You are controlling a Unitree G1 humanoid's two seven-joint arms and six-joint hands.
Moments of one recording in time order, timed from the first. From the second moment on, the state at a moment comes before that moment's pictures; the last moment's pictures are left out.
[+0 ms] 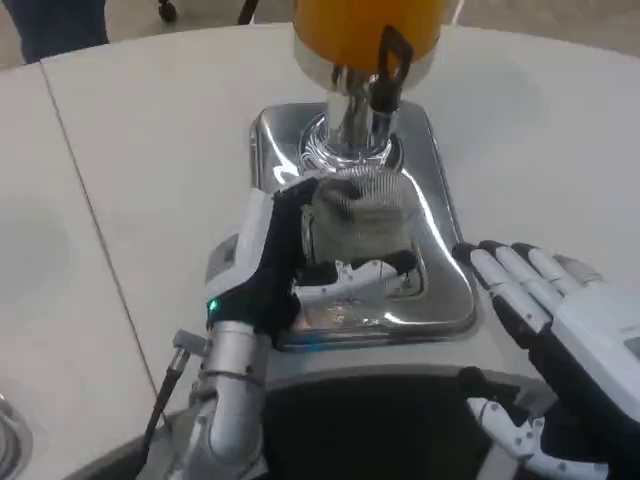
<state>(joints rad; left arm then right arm) -0.65 0.14 -0.18 0.70 0.56 -0.41 0.47 0.21 -0.37 -0.07 -0.92 -0.91 0.03 0.51</state>
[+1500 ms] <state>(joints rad) -0.72 0.16 -0.24 0.85 0.52 -0.46 0.58 0.16 -0.30 -0.02 -0.93 -0.98 0.06 0.59</state>
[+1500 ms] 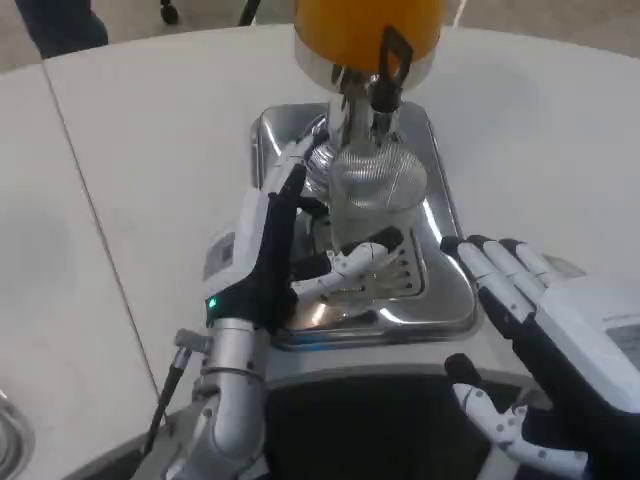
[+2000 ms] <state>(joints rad) -0.60 0.32 -0.20 0.60 0.56 -0.43 0.49 0.13 -0.27 -0.01 -0.91 -0.95 0.06 0.55</state>
